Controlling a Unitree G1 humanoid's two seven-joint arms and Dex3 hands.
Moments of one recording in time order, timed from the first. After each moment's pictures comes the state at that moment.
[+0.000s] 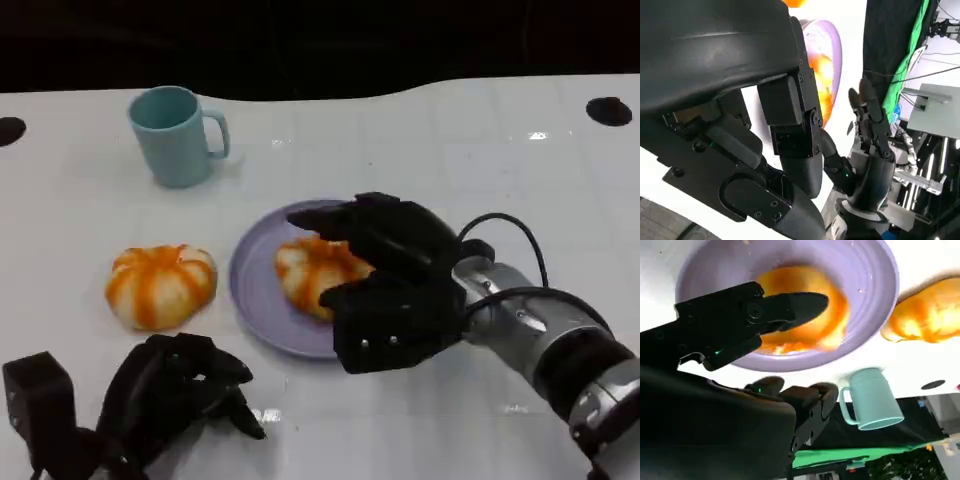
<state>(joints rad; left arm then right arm) -0.22 -0.01 0.18 0.77 -0.36 -0.31 -0.73 -0.87 -0.01 0.53 1.09 -0.71 -0.44 -0.15</state>
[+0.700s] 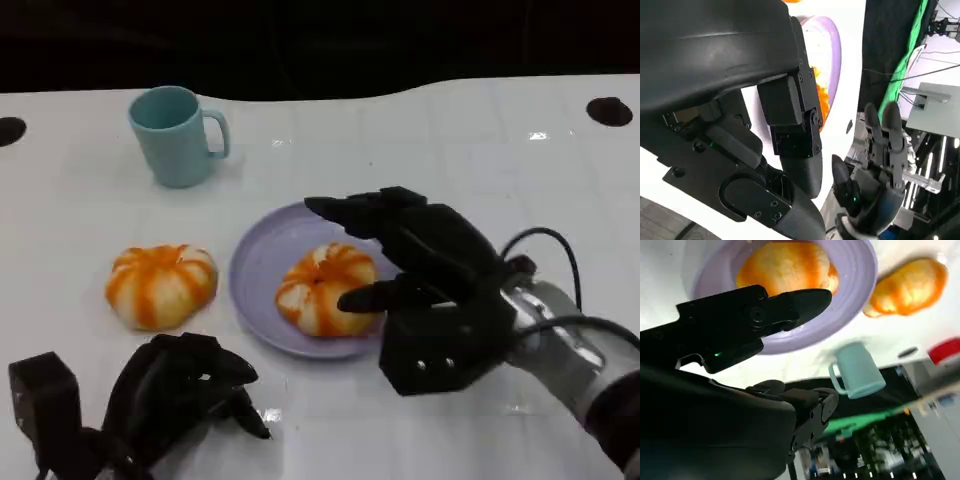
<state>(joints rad) -0.22 -0.02 0.17 0.77 -0.36 -0.31 -0.73 -0.64 -0.15 0.47 0.74 -0.64 -0.51 -0.20</state>
